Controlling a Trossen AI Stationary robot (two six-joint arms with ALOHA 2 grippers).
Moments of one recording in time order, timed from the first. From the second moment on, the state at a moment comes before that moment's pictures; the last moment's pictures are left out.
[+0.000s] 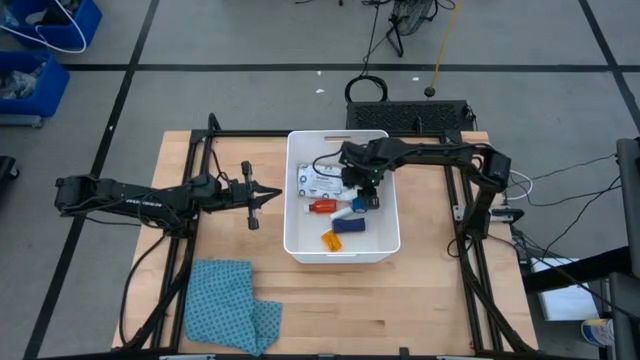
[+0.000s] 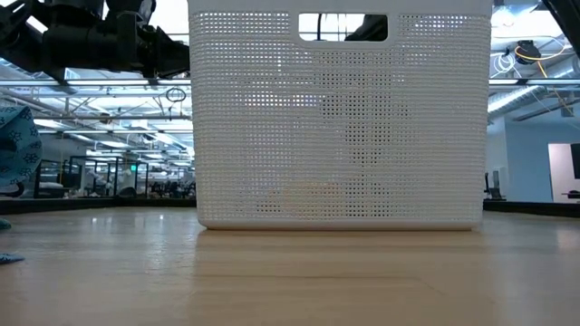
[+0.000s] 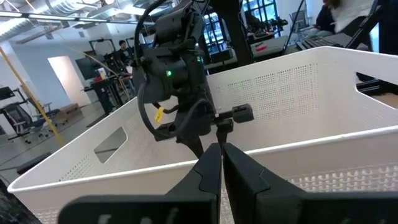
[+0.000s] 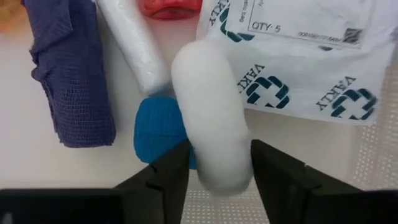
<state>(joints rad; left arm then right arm) 0.11 0.93 0.27 0.71 -0.03 0.28 -0.35 1.81 1.33 -0.91 -0.10 -0.36</state>
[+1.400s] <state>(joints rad) 0.10 0.93 0.27 0.71 -0.03 0.28 -0.48 0.78 1.15 -0.67 -0.46 -0.33</state>
